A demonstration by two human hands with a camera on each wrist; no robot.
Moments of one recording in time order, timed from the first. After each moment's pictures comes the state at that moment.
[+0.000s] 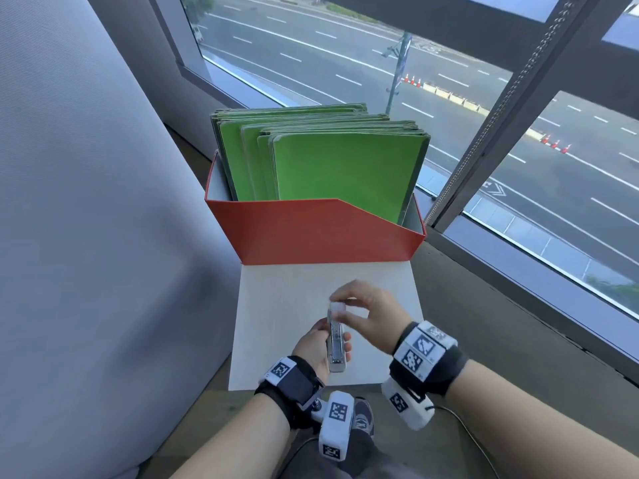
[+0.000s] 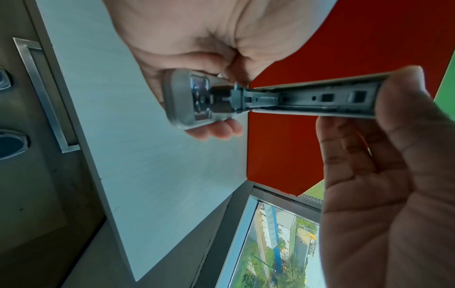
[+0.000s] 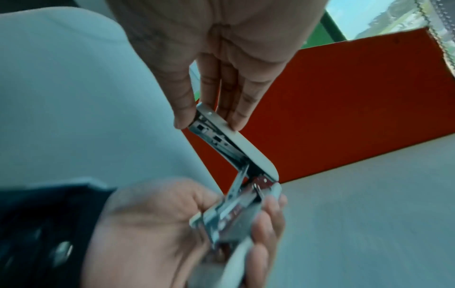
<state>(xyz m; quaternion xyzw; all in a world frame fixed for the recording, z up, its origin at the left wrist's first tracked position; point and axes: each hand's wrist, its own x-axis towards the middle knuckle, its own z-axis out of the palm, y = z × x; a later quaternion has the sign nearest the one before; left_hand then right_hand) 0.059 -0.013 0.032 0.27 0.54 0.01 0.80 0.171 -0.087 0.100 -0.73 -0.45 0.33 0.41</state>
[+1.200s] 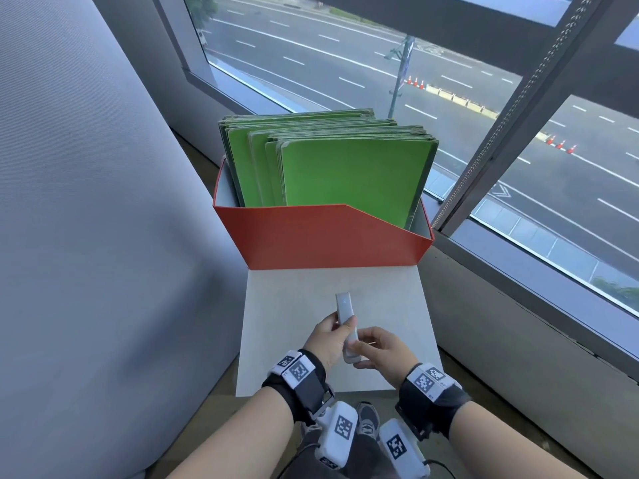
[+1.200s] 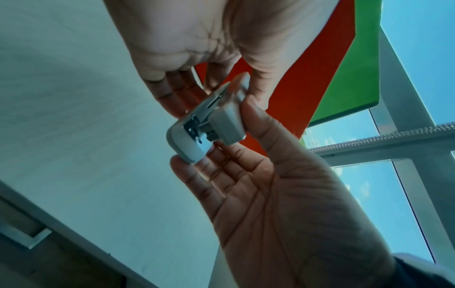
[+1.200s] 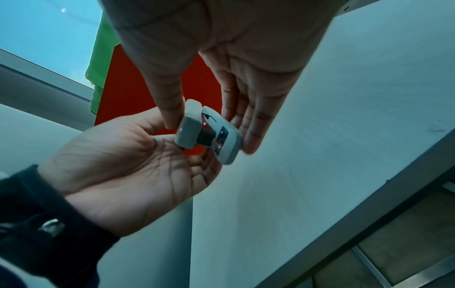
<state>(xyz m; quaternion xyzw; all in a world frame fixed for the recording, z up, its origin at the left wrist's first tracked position) 0.063 0.000 0.033 0.51 0.42 -0.01 0.75 0.144 -0.112 0.033 -0.69 -0.12 0.51 0.49</state>
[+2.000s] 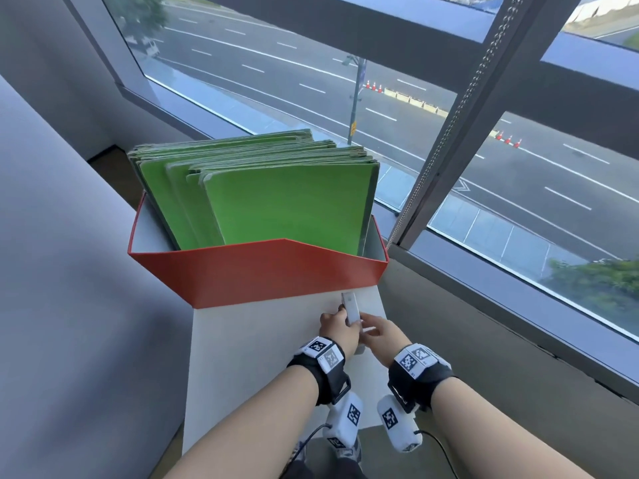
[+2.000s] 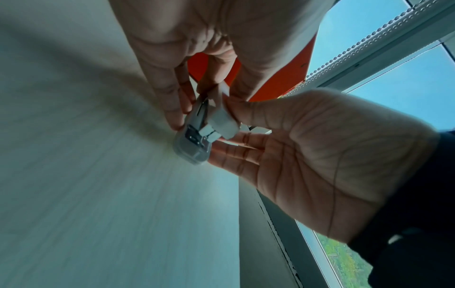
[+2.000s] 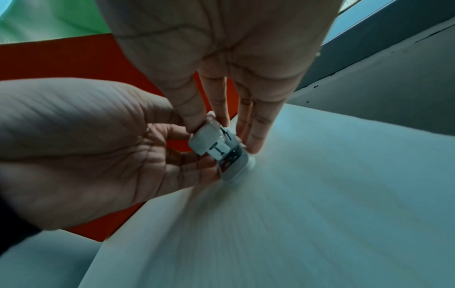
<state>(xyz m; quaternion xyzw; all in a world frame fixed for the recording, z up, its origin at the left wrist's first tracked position) 0.198 -0.015 0.003 0.71 0.44 -0.12 0.54 0.256 -0.113 0.015 -0.81 -0.19 0.42 0.37</state>
